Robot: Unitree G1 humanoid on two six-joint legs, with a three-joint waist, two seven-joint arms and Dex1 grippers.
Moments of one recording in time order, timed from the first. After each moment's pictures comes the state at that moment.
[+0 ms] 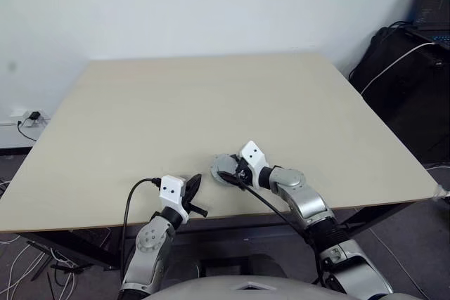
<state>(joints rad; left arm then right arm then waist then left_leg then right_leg) 0.23 0.04 -0.16 0.12 -0.14 -0.15 -0.39 -0.27 -0.23 0.28 0.27 0.05 0.27 0.69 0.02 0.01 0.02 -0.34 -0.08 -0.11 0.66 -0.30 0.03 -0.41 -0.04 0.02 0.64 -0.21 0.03</state>
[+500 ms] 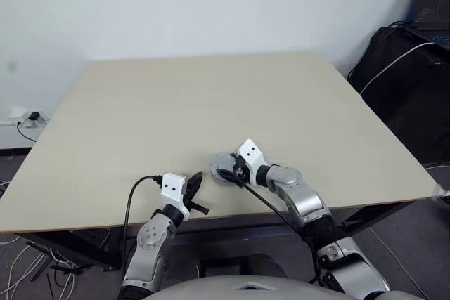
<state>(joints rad) 0.21 0.04 -0.16 0.12 -0.14 -0.14 -0.39 -0.29 -0.22 0.29 0.27 0.02 0.30 0.63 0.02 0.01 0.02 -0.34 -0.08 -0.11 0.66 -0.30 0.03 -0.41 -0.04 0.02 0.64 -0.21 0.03</state>
